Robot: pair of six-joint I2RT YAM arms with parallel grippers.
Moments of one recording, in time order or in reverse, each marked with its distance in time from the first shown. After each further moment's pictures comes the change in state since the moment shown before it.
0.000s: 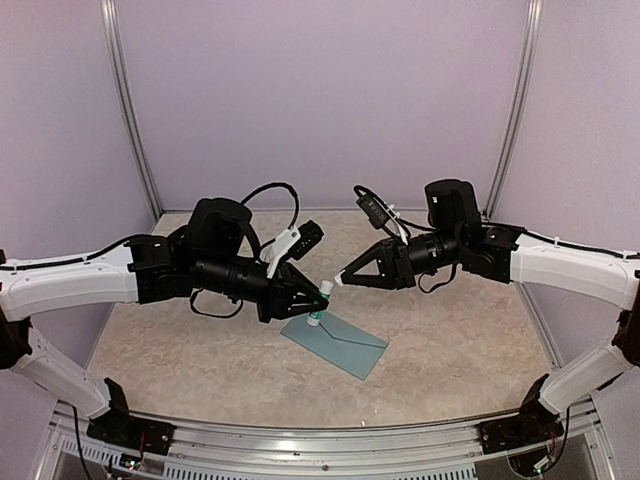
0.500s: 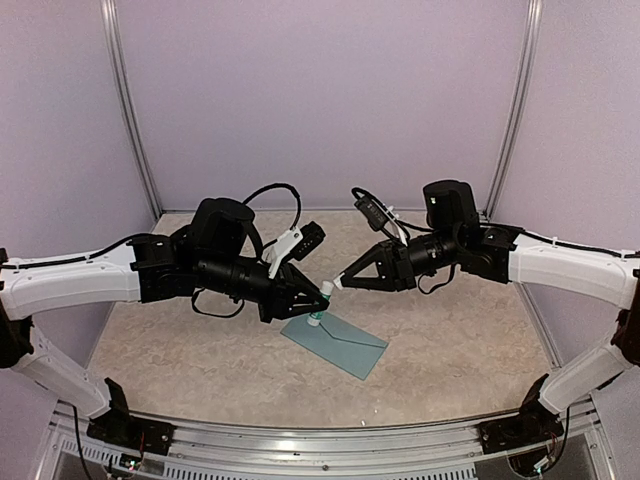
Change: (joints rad) left arm -0.004 0.015 0.011 -0.014 -0.006 0.011; right arm 0.010 0.007 0.000 0.007 -0.048 -0.002
